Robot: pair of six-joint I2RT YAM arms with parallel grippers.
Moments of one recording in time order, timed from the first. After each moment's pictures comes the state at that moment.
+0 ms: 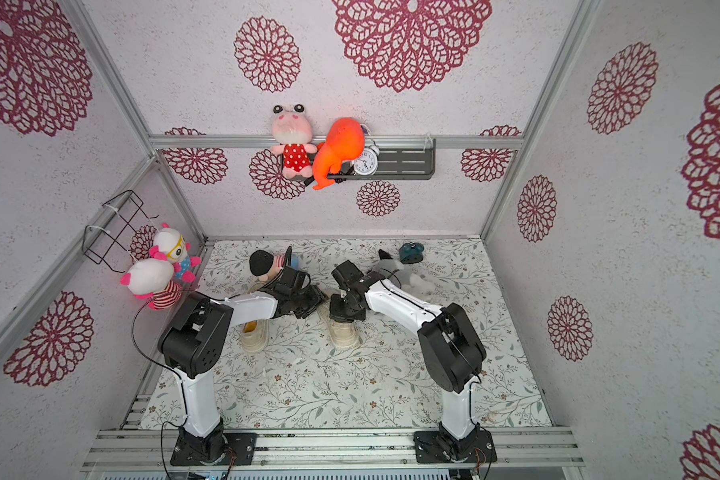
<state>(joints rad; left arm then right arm) -0.43 1.98 1.14 -0.01 0.17 -0.99 0.70 1.86 1.46 -0.71 -0.21 0.75</state>
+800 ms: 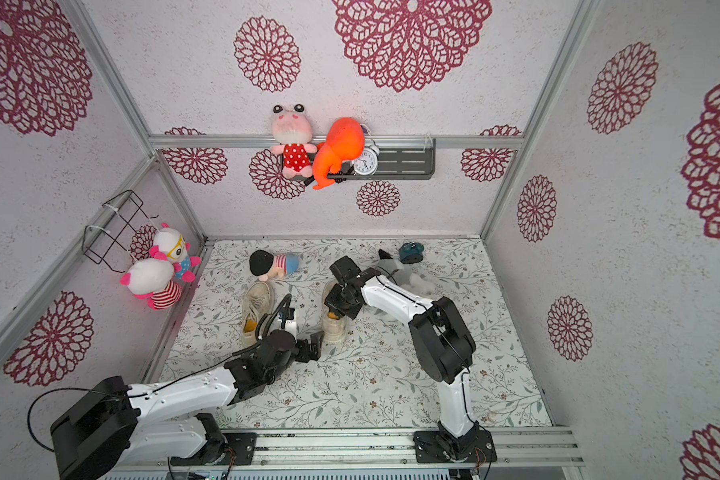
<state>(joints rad) -0.91 1.27 0.42 0.30 -0.42 -0.51 0.69 1.97 1.56 -0.67 -0.22 1.17</state>
